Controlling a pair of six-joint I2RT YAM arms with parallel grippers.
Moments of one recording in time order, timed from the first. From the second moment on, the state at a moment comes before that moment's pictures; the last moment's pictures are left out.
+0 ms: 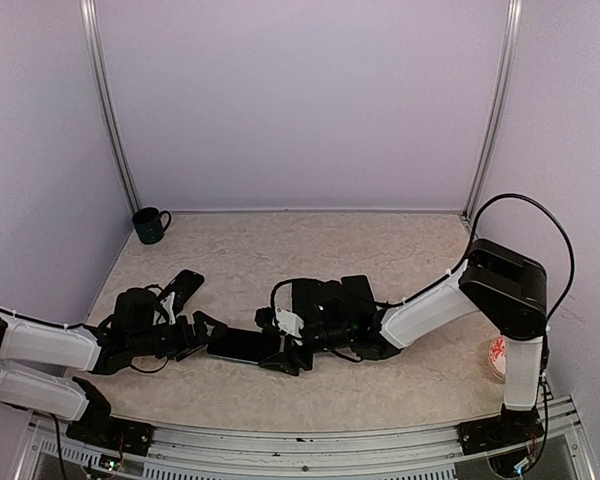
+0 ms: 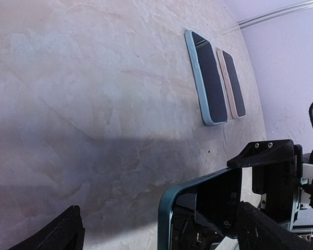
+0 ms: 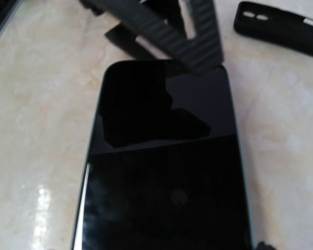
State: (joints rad) left arm -0.55 1.19 0.21 0.40 0.31 -0.83; right arm 1.06 2.02 0.99 0.57 -0.39 -0.27
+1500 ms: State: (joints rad) left arm -0.61 1.24 0.13 0.81 0.56 -1.01; right arm 1.08 1.94 0.91 0.65 -0.36 -0.32
